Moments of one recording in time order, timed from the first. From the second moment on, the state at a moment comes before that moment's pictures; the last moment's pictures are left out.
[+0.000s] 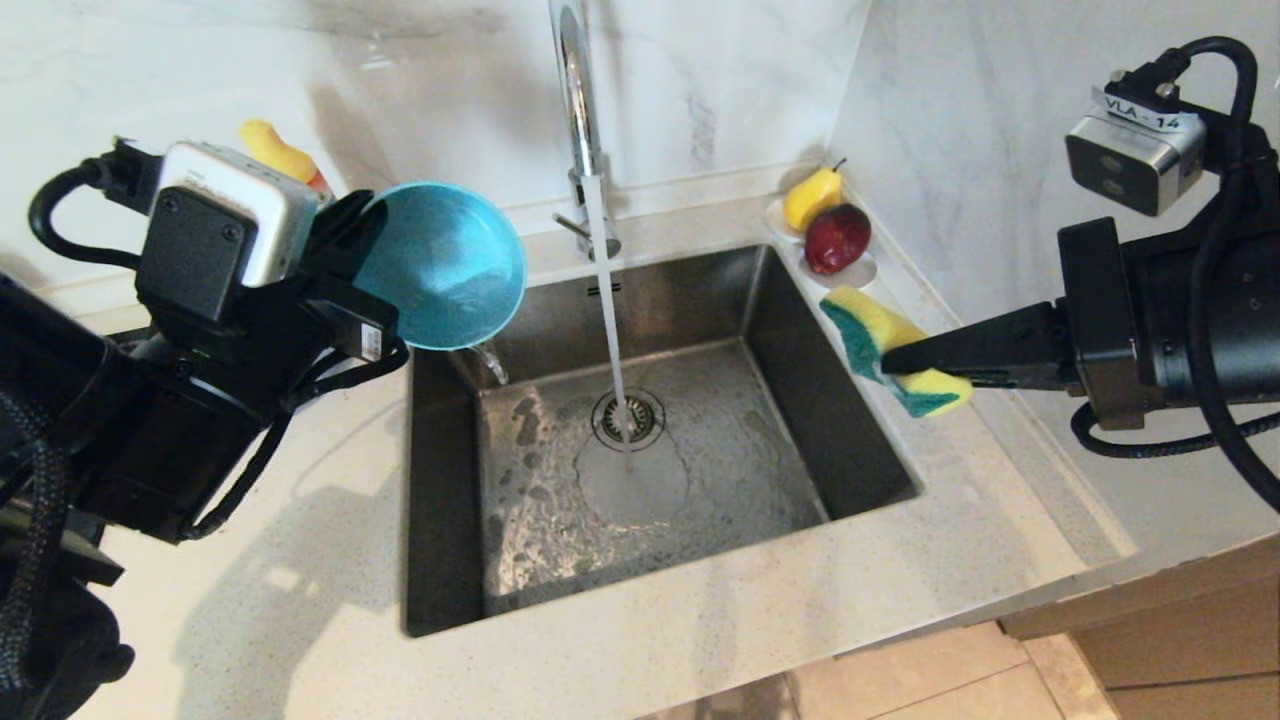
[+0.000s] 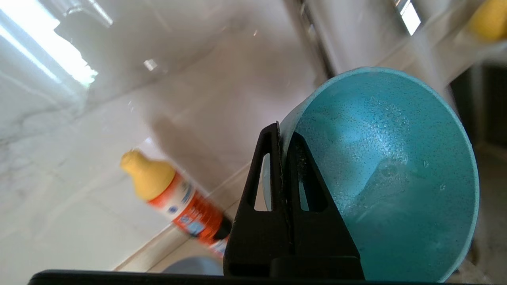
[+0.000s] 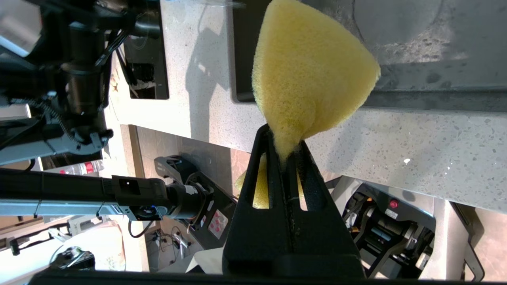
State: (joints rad) left arm -0.39 1.53 -0.62 -1.37 0.13 0.71; right arm 0.62 1.41 -1.45 0.44 0.29 0.59
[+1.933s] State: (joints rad) left arm -0.27 1.63 -0.74 -1.25 0.23 0.91; right arm 0.60 1.41 -1.45 0.44 0.29 0.59
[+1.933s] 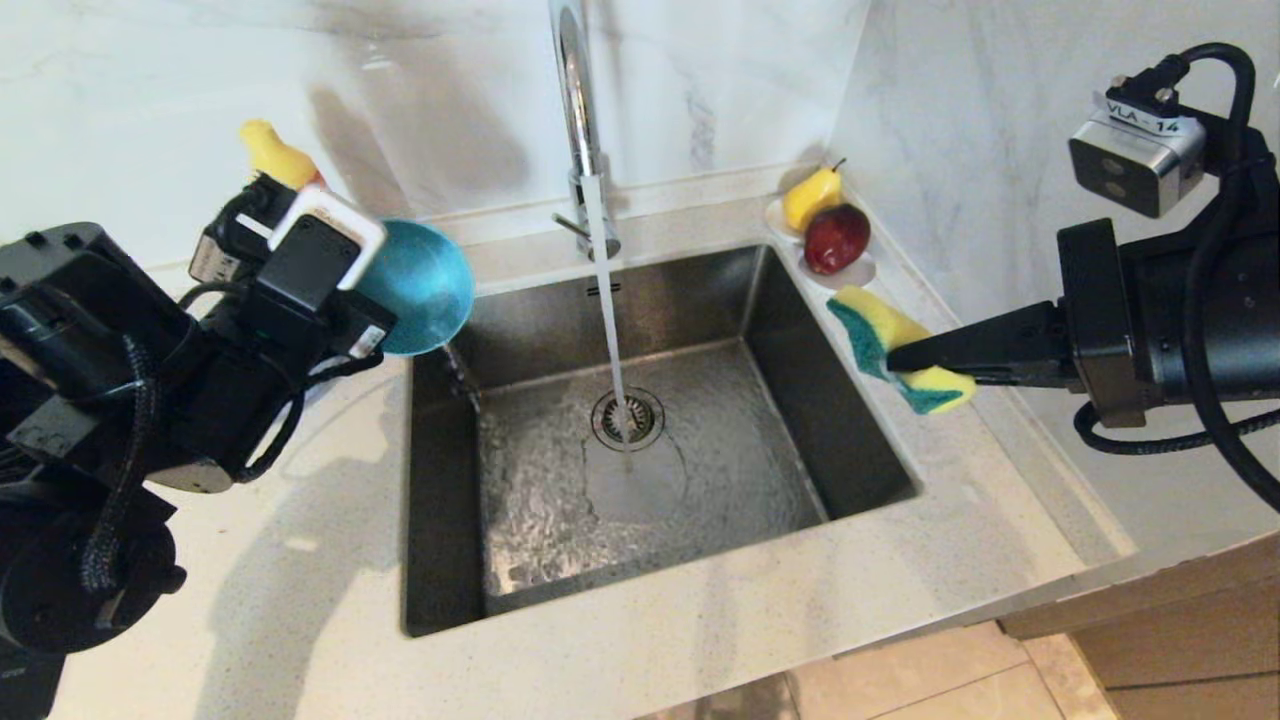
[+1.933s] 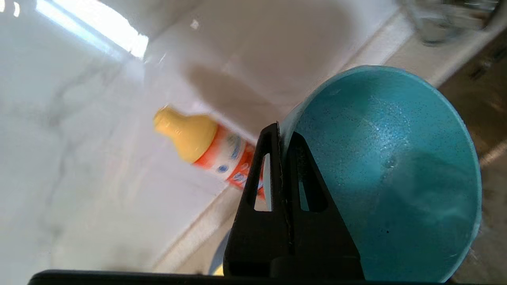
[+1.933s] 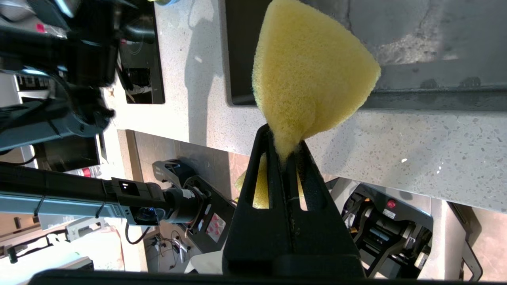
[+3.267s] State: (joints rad) left arm -0.19 1.44 -1.12 -0.14 0.20 -0.31; right arm 0.60 1.40 -1.39 0.44 0.29 0.59
